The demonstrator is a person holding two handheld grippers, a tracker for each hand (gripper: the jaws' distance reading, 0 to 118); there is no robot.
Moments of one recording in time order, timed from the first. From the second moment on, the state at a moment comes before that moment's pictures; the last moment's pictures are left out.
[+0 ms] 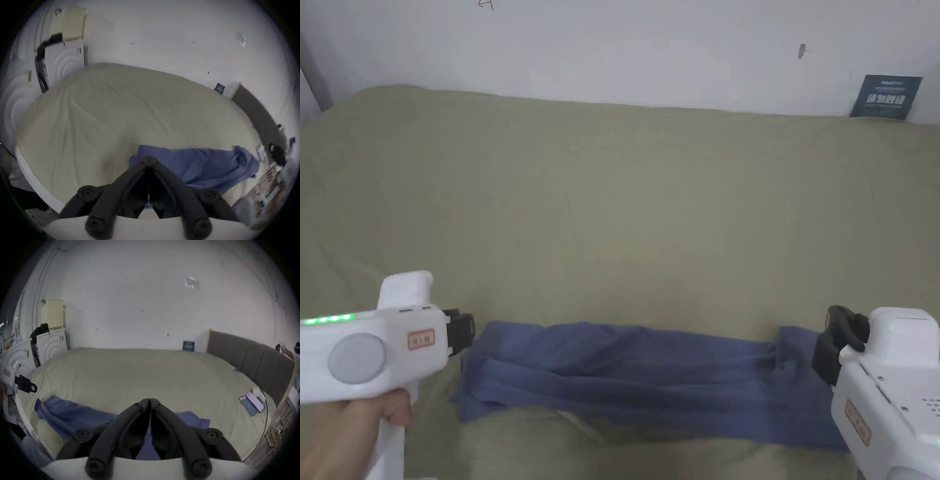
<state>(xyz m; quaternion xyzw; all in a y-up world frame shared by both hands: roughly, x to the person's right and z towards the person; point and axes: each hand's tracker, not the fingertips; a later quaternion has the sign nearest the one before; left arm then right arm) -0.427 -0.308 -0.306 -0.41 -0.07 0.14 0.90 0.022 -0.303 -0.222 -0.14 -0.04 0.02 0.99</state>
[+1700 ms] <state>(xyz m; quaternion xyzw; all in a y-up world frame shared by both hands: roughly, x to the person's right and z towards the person) -0.524 -0.359 -0.339 -0.52 -0.15 0.39 0.75 -0.008 -0.280 -0.218 -0.12 -0.01 0.03 0.99</state>
